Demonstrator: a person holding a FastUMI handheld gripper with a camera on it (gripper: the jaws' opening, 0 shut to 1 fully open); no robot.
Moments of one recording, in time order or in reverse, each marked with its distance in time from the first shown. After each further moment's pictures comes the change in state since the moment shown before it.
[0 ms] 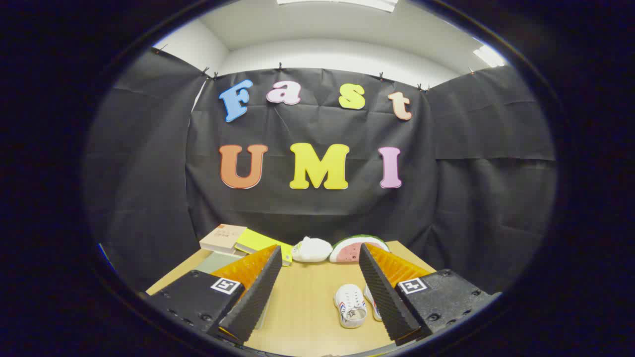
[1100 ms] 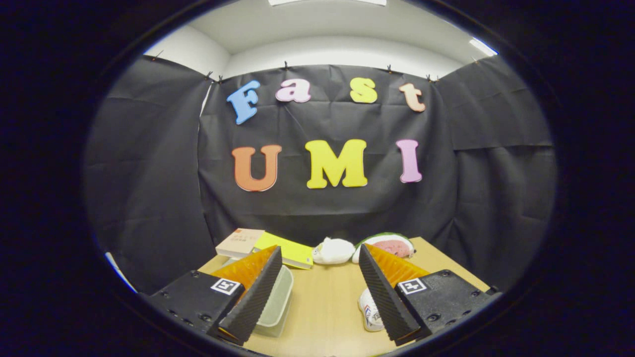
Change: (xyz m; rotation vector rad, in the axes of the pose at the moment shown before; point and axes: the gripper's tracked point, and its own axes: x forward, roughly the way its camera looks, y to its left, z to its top) arm 0.049 0.033 -0.016 0.065 0.046 0.135
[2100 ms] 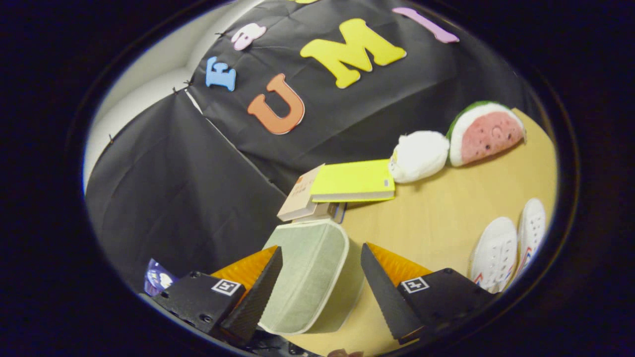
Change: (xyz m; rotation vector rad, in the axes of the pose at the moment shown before) arm 0.164 0.035 -0.123 0.492 0.581 0.649
